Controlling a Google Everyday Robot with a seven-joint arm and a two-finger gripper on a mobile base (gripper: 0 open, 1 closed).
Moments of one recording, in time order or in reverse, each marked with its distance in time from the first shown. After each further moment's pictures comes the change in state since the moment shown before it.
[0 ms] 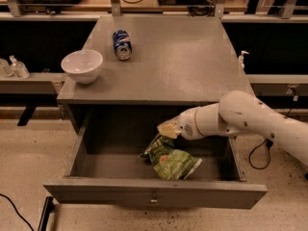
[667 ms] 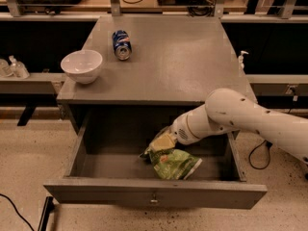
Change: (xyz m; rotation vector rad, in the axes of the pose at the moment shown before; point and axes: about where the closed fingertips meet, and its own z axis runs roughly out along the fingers) arm 0.026 0.011 0.012 0.006 0.188 -0.020
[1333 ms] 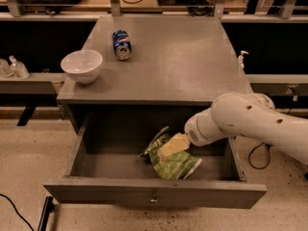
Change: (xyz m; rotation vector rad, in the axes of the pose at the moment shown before) arm 0.026 -0.023 -0.044 0.245 0.093 0.066
